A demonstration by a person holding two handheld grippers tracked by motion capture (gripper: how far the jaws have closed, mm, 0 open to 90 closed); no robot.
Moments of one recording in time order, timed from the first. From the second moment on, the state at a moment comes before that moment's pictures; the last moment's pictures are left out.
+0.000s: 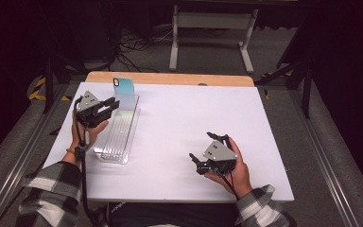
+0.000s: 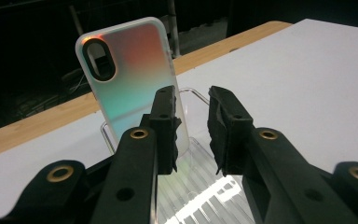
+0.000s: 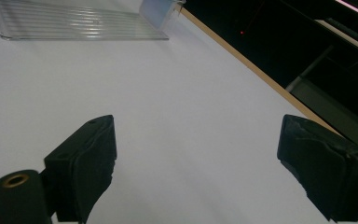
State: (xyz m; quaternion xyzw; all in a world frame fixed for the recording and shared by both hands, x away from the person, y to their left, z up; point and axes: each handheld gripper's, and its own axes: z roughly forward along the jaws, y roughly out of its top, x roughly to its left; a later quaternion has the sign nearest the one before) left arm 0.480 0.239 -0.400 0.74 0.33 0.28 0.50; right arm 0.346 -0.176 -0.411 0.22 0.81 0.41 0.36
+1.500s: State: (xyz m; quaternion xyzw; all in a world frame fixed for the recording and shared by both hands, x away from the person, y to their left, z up) left arm 0.455 0.224 -0.392 0.74 0.31 0.31 0.51; right arm 0.346 -0.177 -0.409 0.22 0.81 0.41 0.36
